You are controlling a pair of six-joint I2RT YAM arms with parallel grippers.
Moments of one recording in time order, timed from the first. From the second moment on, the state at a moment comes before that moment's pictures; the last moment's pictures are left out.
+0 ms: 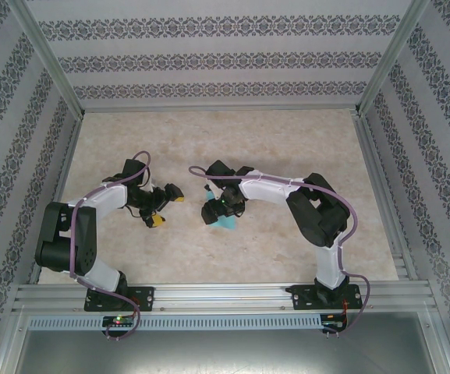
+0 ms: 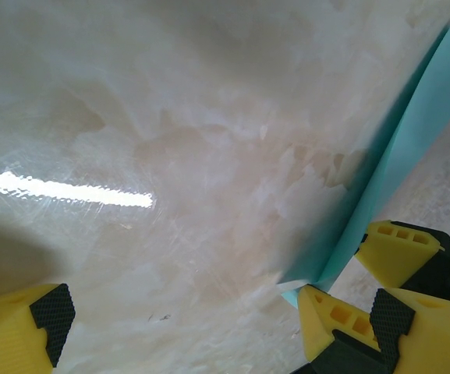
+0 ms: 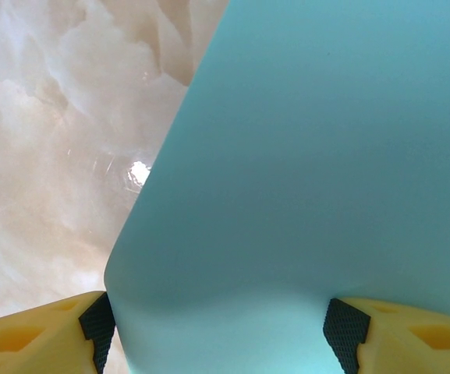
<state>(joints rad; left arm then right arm) -0.09 1.55 0.81 -0.54 0.62 -0.76 0.76 1.99 1.32 -0.67 -0.25 0.32</state>
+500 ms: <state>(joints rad) -0.09 1.55 0.81 -0.54 0.62 -0.76 0.75 1.99 1.32 -0.67 -0.28 0.31</state>
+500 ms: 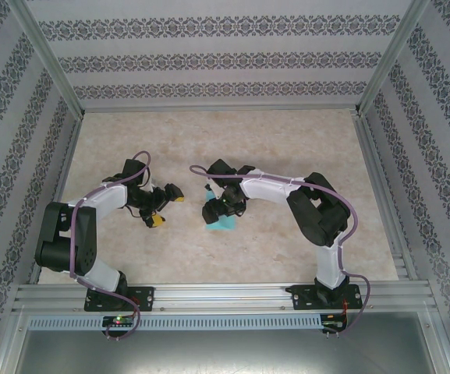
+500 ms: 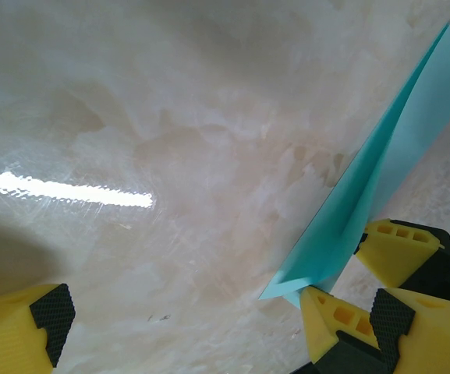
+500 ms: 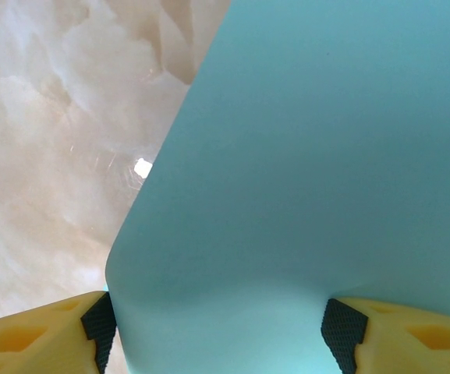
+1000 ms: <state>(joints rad) -0.24 1.60 0.86 -0.42 0.73 -0.76 0.65 1.95 1.21 -0.53 -0.48 0.31</state>
